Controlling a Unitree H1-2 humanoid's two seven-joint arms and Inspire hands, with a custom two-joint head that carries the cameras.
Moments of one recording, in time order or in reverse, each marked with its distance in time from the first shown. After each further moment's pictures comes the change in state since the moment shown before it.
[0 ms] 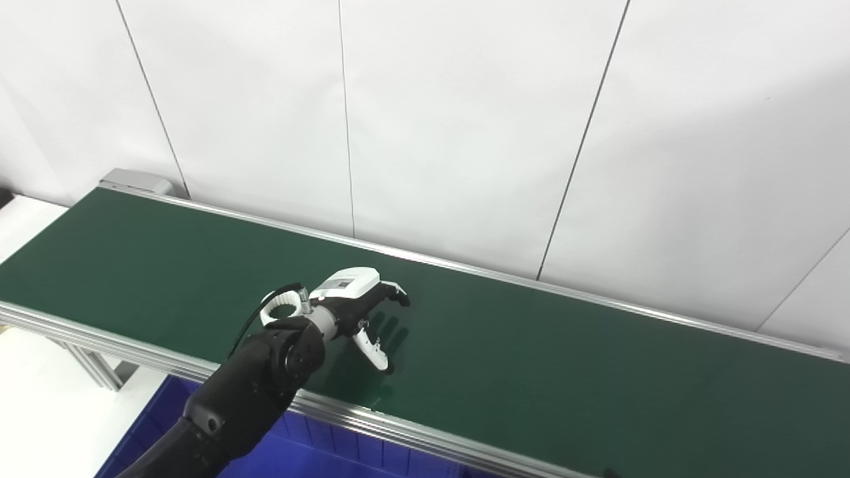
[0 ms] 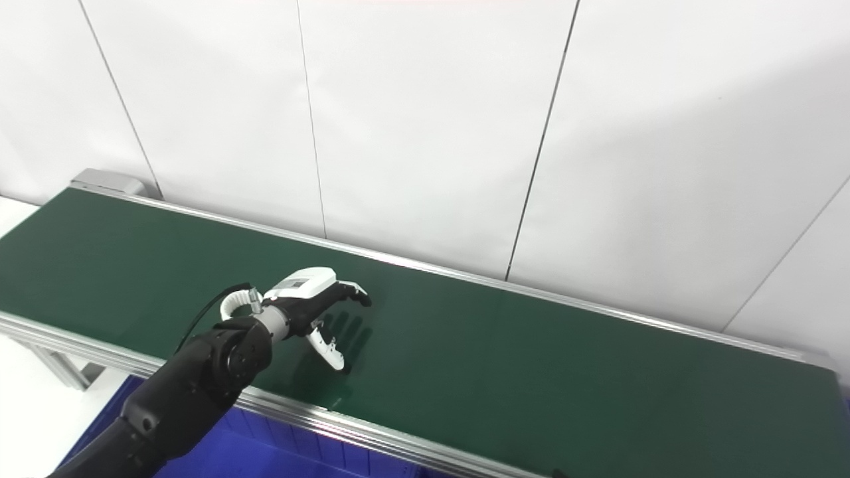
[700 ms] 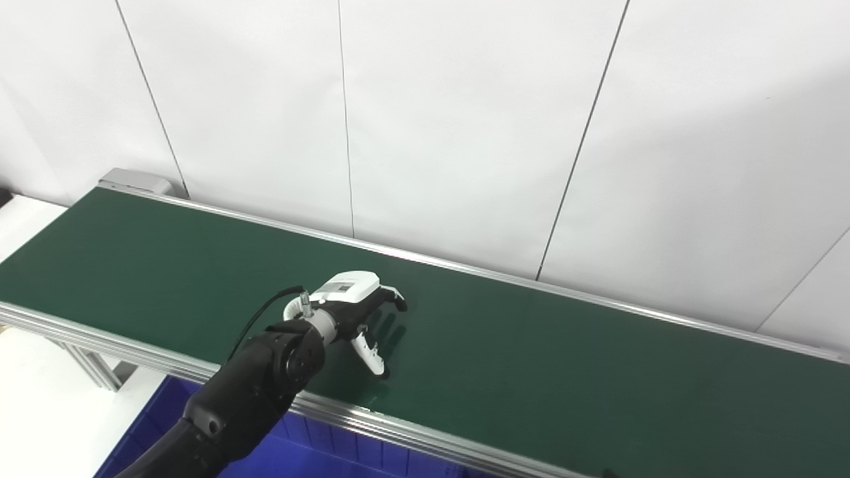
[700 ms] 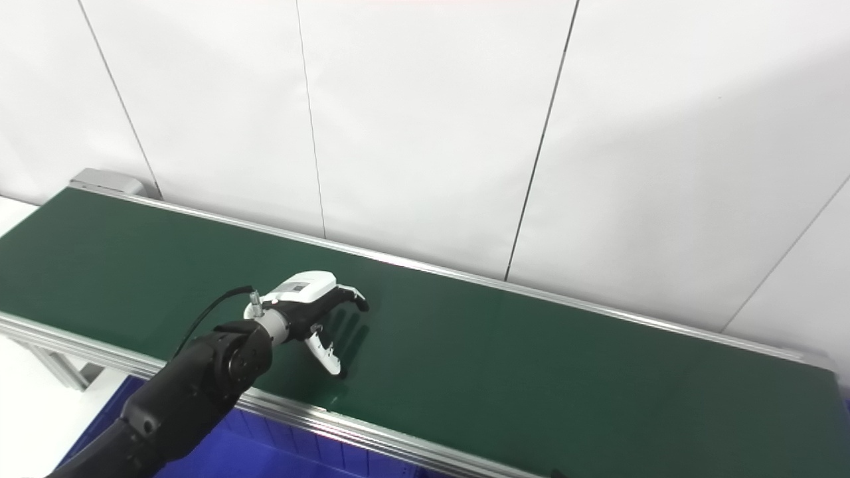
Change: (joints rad) left arm 0.000 0.005 -0.023 0.017 0.039 0.000 0.000; right arm 0.000 0.000 0.001 0.000 -0.001 0.000 0.000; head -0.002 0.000
